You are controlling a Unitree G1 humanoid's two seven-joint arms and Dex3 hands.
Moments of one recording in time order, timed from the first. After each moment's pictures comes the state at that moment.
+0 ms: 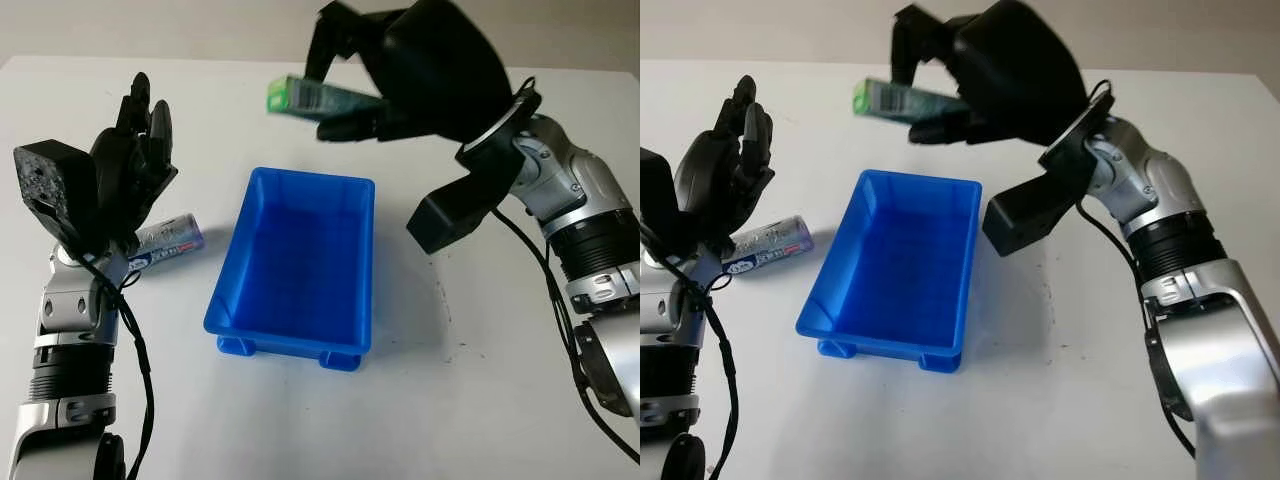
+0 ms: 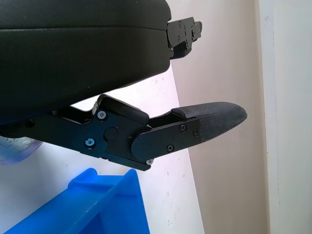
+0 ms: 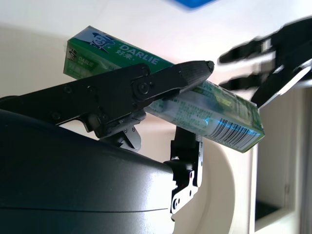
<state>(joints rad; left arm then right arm) -0.55 0.36 0.23 0.21 -0.16 0.20 -0.17 -1.03 -0.55 0.33 0.58 -0.64 -0.77 -0.06</state>
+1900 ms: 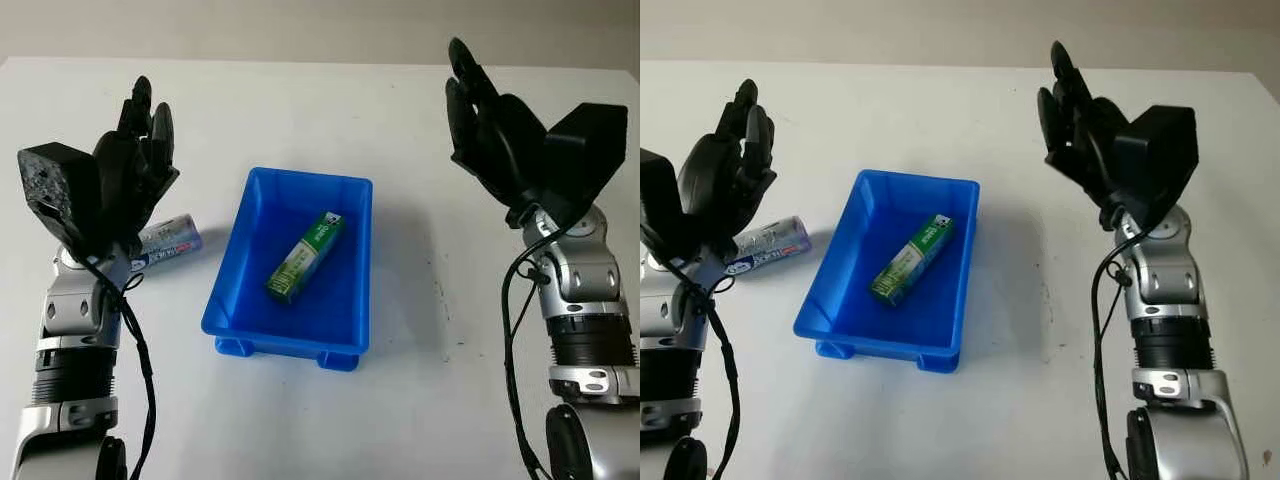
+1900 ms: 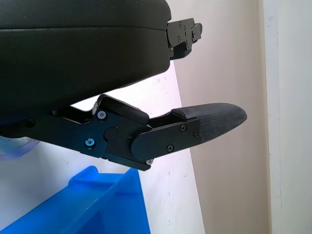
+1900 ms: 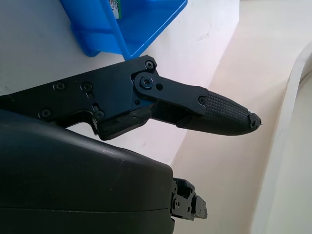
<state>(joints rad) -0.54 0.35 0.23 0.20 -0.17 0.21 -0.17 -0.61 -0.36 -0.12 0.26 0.10 0.18 0.26</state>
